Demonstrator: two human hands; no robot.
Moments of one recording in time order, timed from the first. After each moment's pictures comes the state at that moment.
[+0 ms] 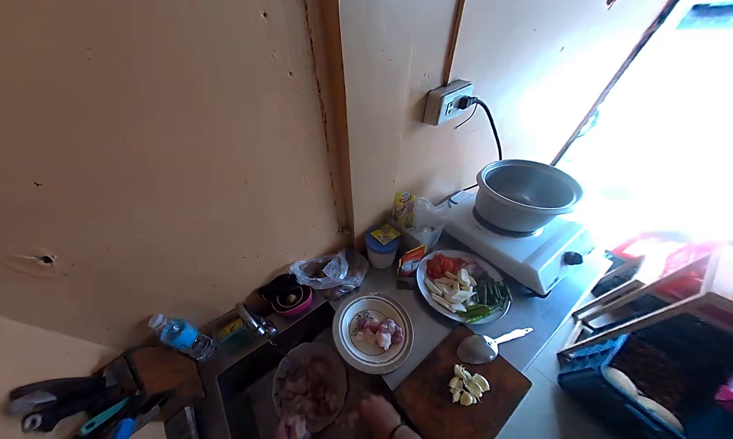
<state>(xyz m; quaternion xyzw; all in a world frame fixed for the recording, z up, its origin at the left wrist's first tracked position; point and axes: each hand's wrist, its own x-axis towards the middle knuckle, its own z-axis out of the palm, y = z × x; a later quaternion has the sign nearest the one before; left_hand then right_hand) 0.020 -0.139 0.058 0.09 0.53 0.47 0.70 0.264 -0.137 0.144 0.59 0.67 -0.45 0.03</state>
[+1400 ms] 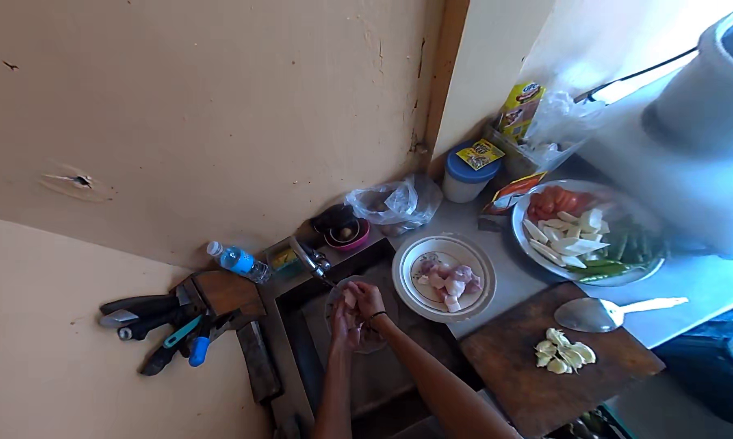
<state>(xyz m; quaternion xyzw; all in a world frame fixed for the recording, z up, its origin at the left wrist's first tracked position) 0.055 -0.034 0.072 0.10 0.54 0.51 0.65 0.151 0.003 0.076 0.56 0.41 -0.59 -0.40</state>
